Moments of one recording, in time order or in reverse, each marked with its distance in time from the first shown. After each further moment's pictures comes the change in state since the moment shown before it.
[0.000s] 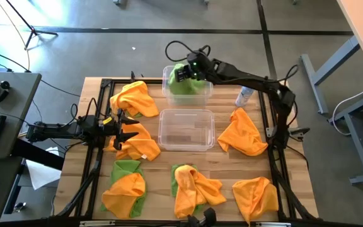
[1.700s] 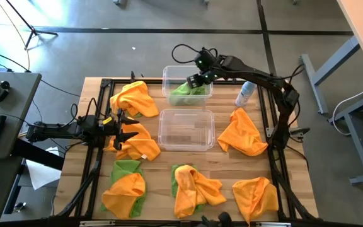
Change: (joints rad) left arm 0.000 0.000 0.000 0.002 -0.011 0.001; right arm -0.073 -0.041 -0.001 -0.420 -0.208 -0.043
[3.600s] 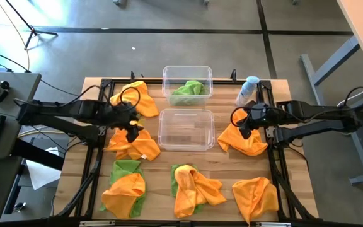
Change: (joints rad) left arm -0.041 0.928 0.952 -1.051 -0.152 -0.500; right arm 0.535 -1.037 -0.882 -0.045 0.140 0.215
